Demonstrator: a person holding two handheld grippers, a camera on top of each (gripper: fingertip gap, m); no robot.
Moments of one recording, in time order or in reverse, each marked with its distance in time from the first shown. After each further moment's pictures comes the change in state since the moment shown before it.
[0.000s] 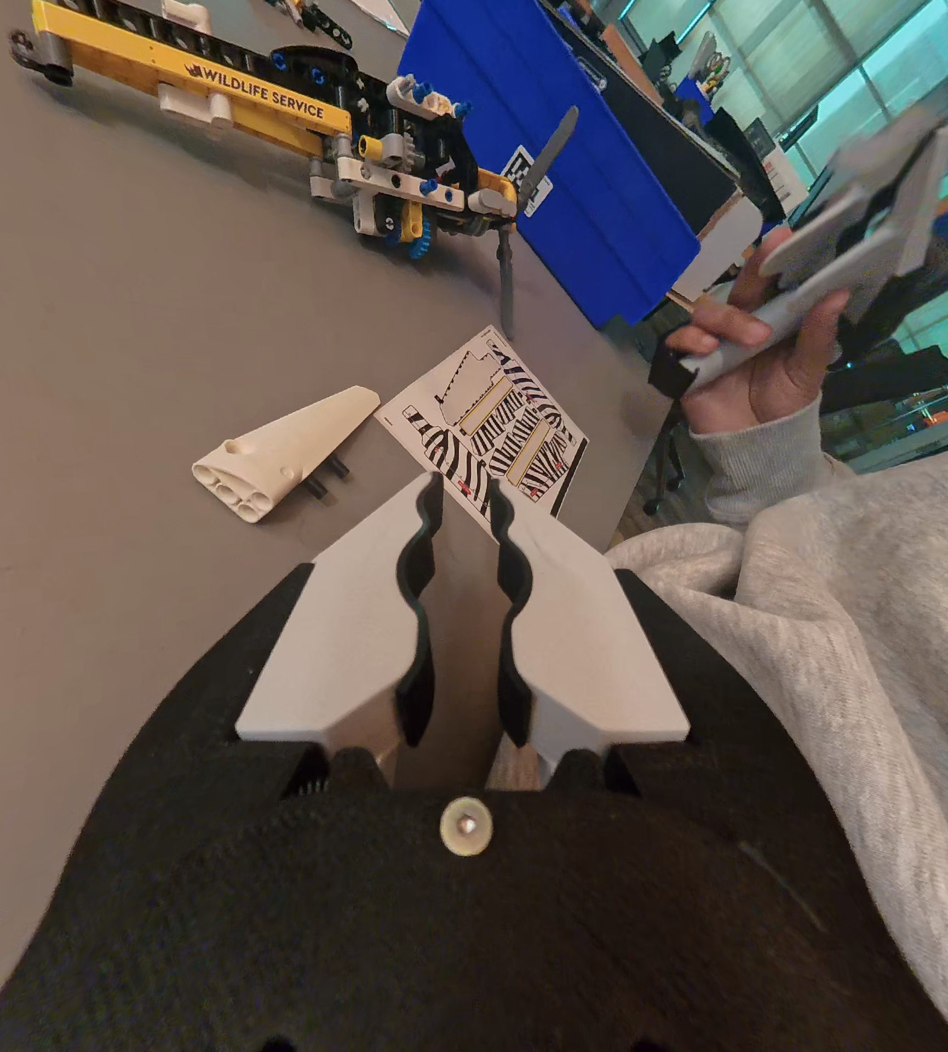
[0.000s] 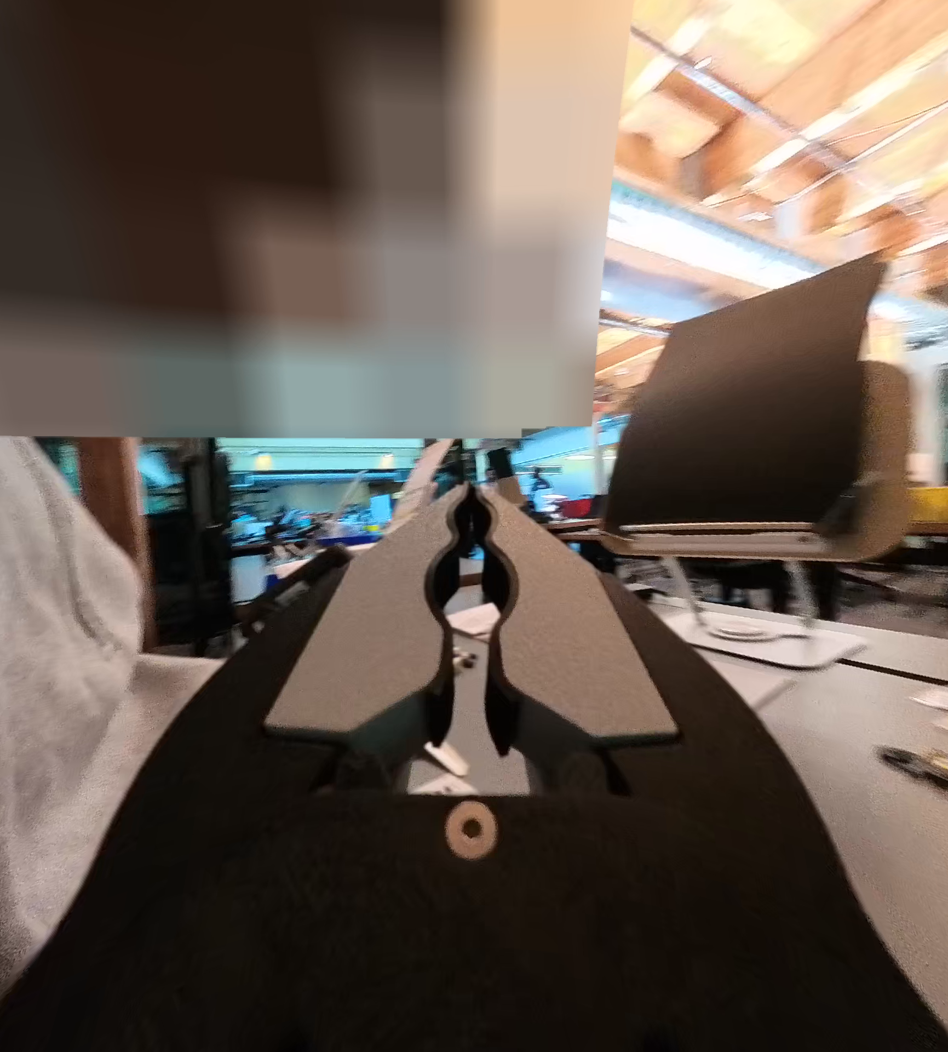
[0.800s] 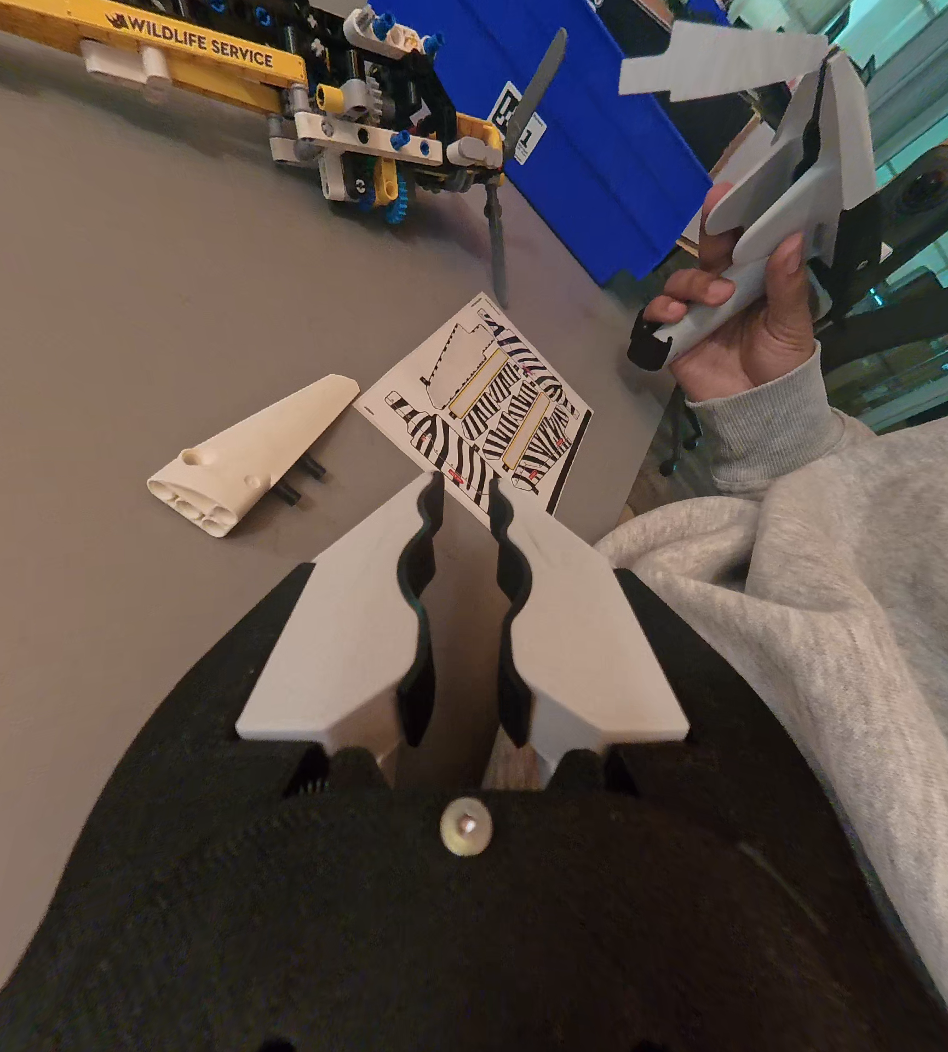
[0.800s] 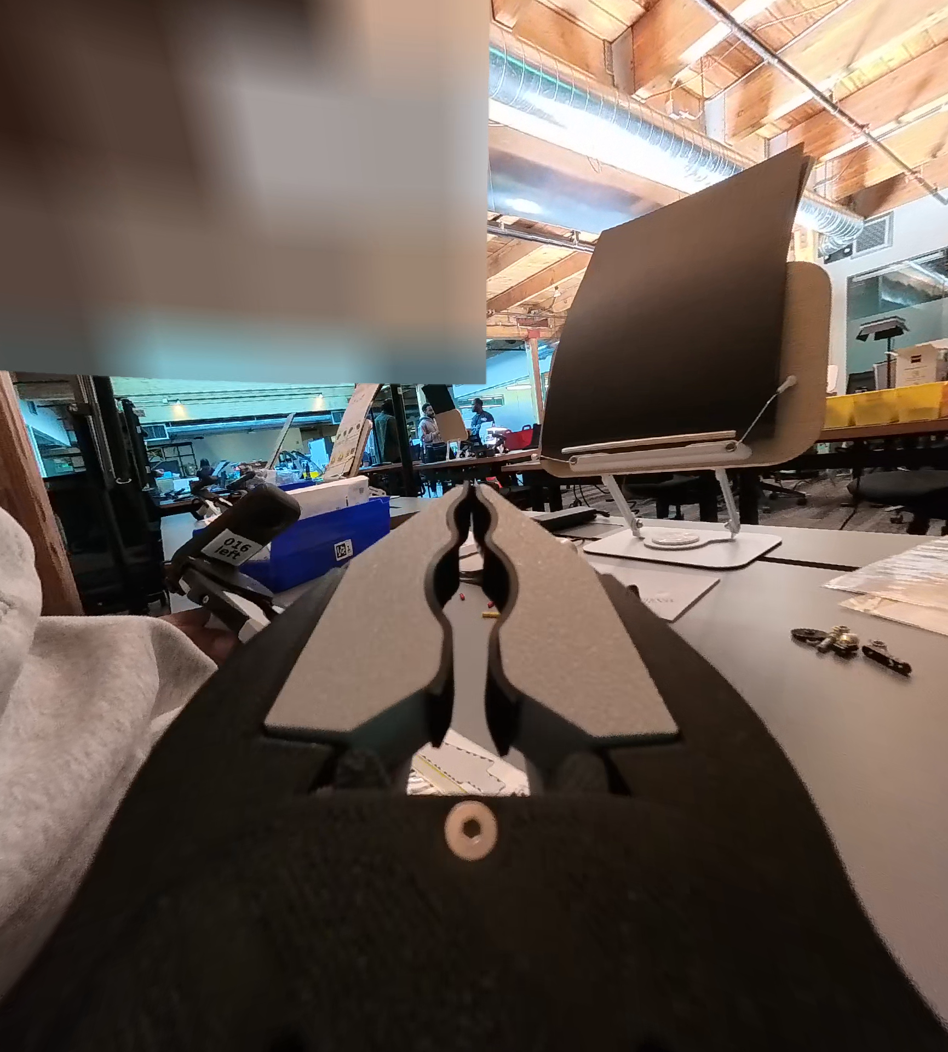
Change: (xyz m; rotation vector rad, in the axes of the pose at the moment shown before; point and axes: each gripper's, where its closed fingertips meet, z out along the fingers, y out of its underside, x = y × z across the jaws) left arm 0.005 0.008 0.010 -0.072 -0.004 0.059; right arm 0.030 0.033 -0.013 -0.134 0.157 0.004
